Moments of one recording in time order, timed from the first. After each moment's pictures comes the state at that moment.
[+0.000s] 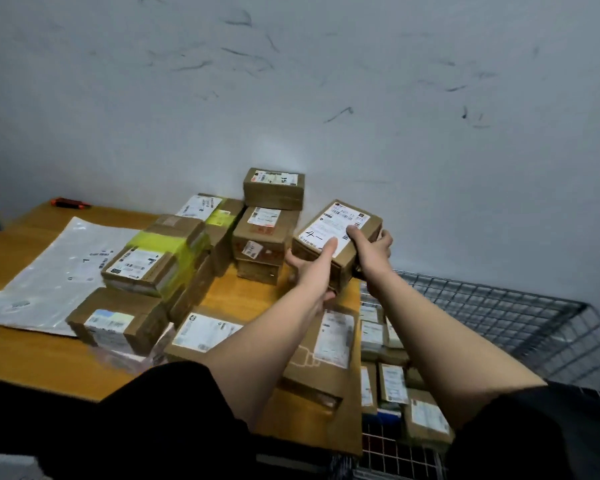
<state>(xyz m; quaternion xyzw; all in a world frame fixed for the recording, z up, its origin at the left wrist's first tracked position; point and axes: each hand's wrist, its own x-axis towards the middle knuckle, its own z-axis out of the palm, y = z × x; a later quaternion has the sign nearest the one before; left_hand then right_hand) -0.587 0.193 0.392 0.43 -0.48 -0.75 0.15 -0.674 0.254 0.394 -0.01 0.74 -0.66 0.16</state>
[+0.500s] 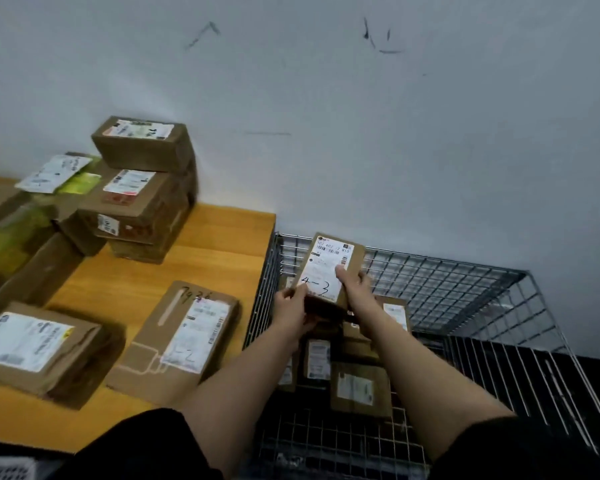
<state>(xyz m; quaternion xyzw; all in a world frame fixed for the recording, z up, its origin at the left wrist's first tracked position) -0.743 0.381 0.281 0.47 -0.43 -0.77 0.04 -0.840 0.469 0.267 0.06 0.73 -0.61 0.30</state>
